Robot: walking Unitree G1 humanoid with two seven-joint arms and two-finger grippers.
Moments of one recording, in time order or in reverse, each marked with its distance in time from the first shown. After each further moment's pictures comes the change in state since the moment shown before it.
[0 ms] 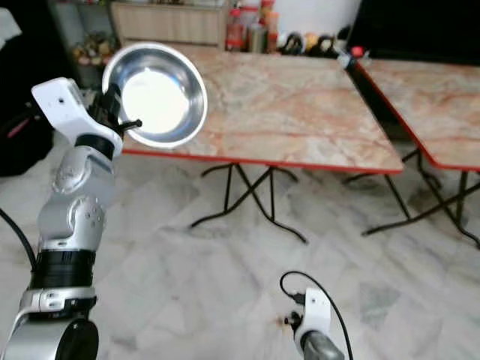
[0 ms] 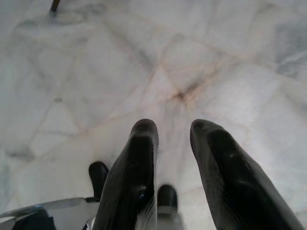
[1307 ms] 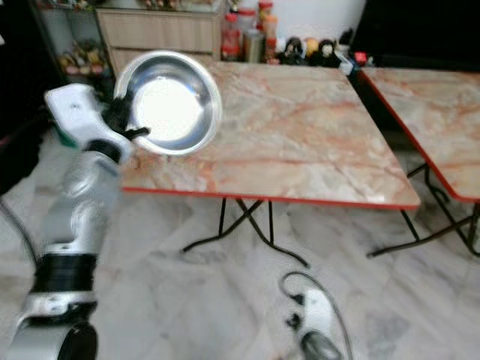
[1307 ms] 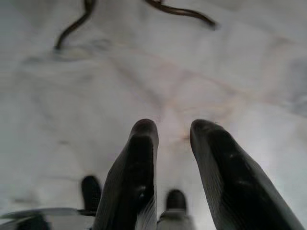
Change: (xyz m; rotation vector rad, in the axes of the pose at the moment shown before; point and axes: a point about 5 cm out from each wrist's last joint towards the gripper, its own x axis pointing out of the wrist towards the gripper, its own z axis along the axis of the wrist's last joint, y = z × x) left arm -0.003 0.007 -0.004 0.005 0.024 -0.001; right arm 0.001 0.012 -0.002 -0.008 0.011 0.022
